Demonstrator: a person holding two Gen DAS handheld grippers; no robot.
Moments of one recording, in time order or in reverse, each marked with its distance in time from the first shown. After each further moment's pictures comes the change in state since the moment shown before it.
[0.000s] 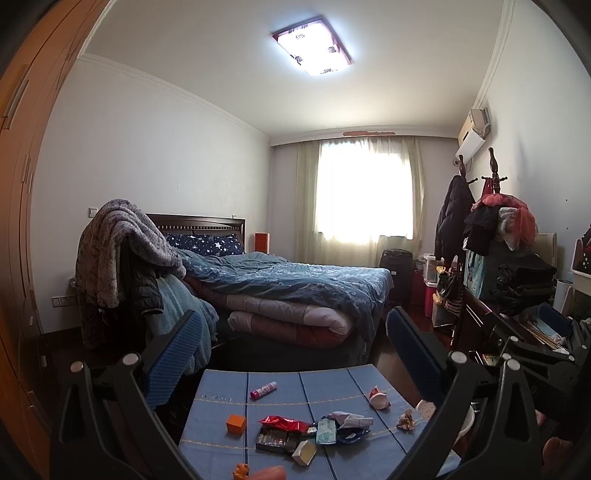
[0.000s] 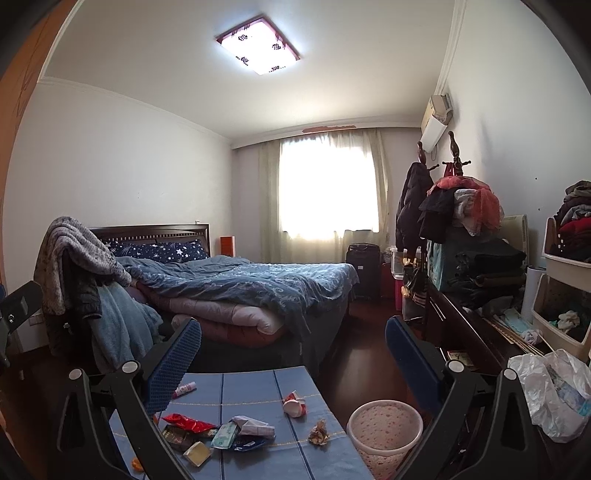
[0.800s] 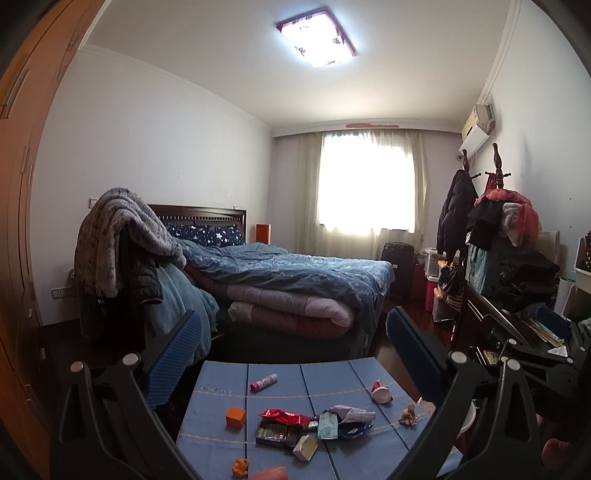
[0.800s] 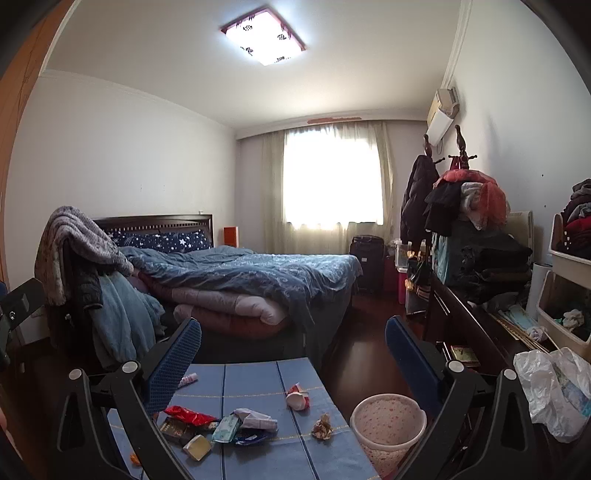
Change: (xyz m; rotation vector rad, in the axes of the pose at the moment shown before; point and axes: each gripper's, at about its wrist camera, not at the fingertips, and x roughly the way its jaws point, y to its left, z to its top) left arm 0.016 0.002 -0.011 -0.015 0.046 0.005; right arm 0.017 0.004 -0.006 -0.014 0.046 0.017
